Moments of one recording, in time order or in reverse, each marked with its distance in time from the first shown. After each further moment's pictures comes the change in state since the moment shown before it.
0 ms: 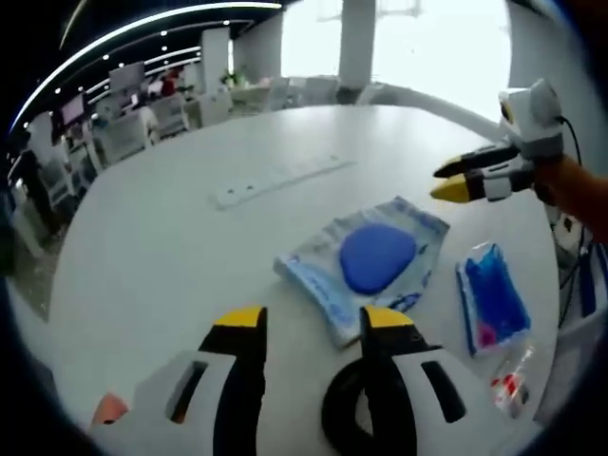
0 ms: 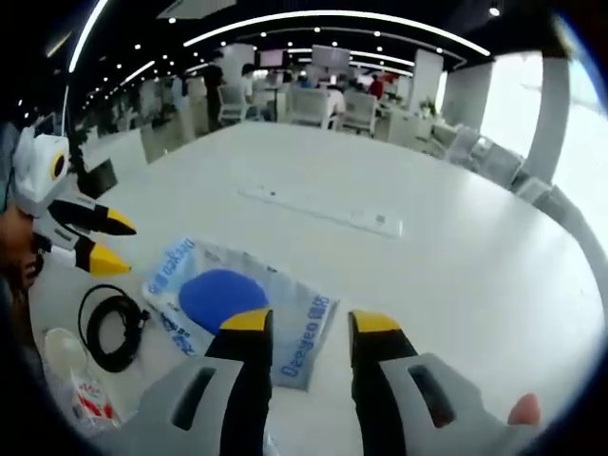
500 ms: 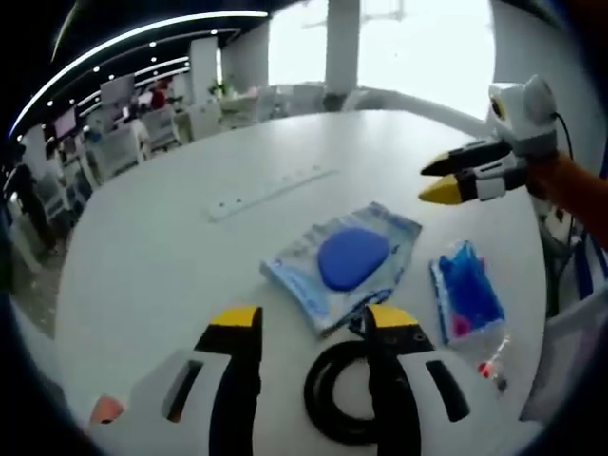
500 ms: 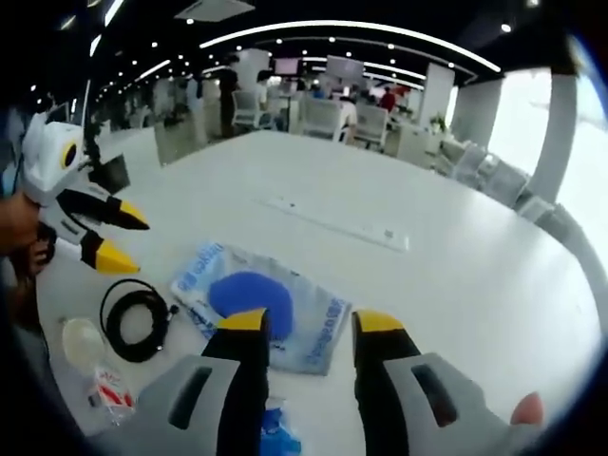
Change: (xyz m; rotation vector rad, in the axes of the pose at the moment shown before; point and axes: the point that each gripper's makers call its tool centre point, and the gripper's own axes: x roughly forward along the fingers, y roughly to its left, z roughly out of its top) left arm -0.031 -0.019 0.002 0.049 -0.024 -0.035; right arm -0.034 0.023 0.010 -0.061 -0.043 0.025
